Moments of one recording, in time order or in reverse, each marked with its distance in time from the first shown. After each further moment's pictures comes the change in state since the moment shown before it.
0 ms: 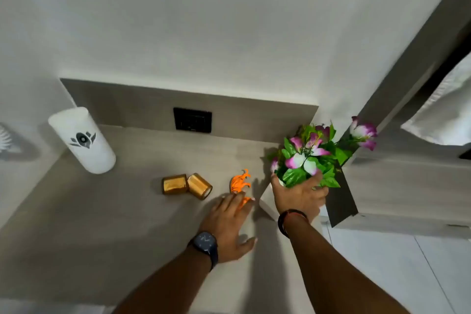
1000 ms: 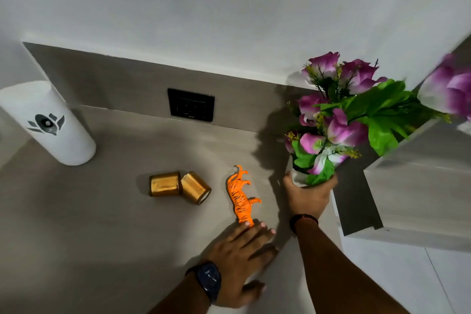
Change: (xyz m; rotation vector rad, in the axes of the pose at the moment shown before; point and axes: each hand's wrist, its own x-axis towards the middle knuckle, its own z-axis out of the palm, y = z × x) left_hand 0.005 -0.023 0.081 0.145 -0.086 0.354; right_hand 0.056 0.030 0.084 0.564 0.088 -0.016
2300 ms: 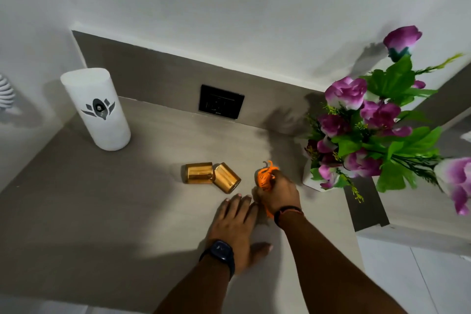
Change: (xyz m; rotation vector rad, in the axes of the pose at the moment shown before) left_hand -0.031 -0.030 0.002 -0.070 0.016 -0.509; right_hand -0.083 -0.035 0.038 -0.662 -0.609 -0.297
